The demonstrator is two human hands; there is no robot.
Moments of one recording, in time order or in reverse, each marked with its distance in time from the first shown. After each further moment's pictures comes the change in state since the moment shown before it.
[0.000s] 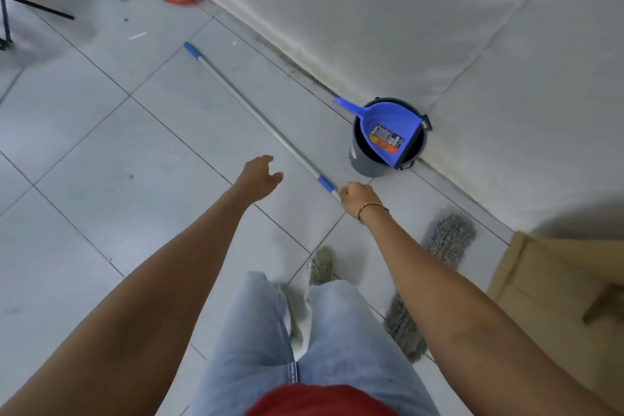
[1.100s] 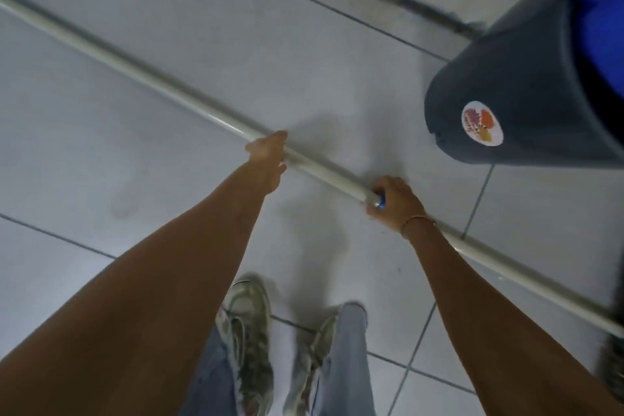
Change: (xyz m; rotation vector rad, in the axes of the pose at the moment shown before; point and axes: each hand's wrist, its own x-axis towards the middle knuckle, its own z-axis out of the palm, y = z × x) left_hand 0.634 -0.172 0.247 -1.003 -0.216 -0.511; right_hand 0.570 0.118 0.290 0.170 0.077 0.238
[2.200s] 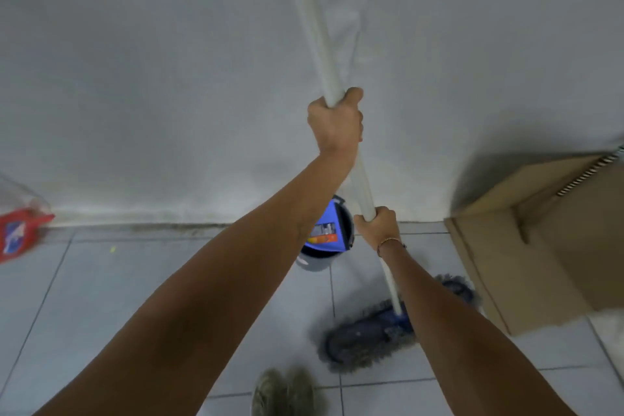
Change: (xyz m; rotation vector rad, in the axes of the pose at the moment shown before) left_hand -0.859 0.199 0.195 -0.074 -0.639 0.866; right_hand -0.560 -0.090 -0.459 0.749 0.772 0.190
